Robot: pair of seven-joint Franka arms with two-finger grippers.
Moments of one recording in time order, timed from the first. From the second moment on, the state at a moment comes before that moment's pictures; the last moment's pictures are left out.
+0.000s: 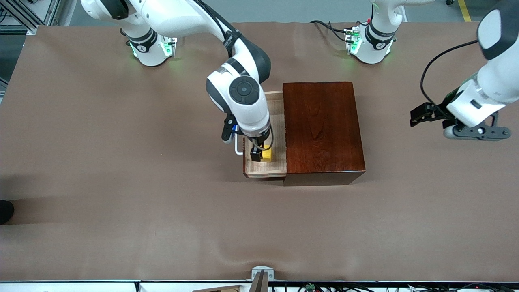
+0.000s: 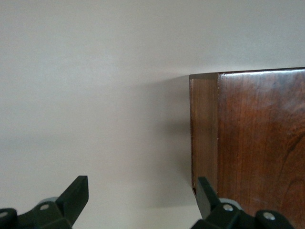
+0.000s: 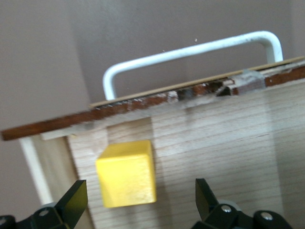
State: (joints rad) left arm -0.01 0.03 -0.08 -1.71 -0.05 1.71 -0.03; right arm 0.76 0.72 -0.01 -1.22 0.08 2.02 2.49
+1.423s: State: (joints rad) left arm 0.02 0.08 -0.07 -1.71 -0.05 1.69 -0.03; right arm 0.78 0.78 -0.02 -1.23 0.06 2.12 2.50
